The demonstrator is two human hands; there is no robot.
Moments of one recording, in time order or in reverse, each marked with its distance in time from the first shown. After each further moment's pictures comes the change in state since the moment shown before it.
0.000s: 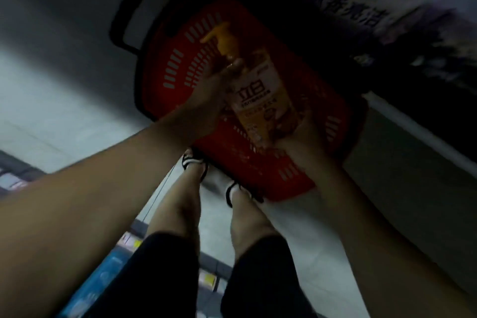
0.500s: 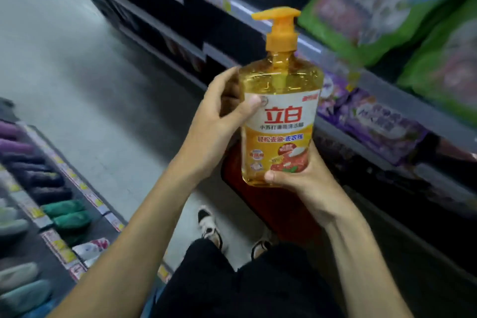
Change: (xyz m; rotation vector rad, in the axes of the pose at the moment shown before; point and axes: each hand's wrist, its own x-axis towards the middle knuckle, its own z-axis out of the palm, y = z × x) left_hand -0.394 0.289 -0.013 0.227 0.091 0.738; right_hand -0.348 -0.277 -0.113 0.459 -0.234 -0.557
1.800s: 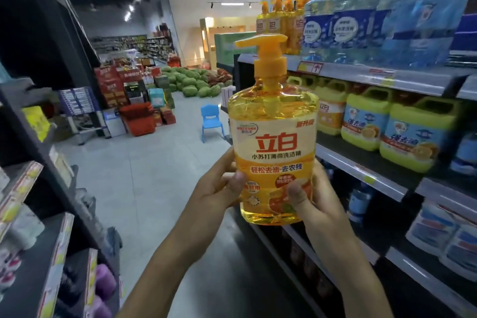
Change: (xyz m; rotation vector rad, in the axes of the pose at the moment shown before) left_hand 0.071 0.219 -0.559 0.088 0.293 0.433; right_hand 0.258 -0.343 0.507 -0.069 -0.326 -0.785
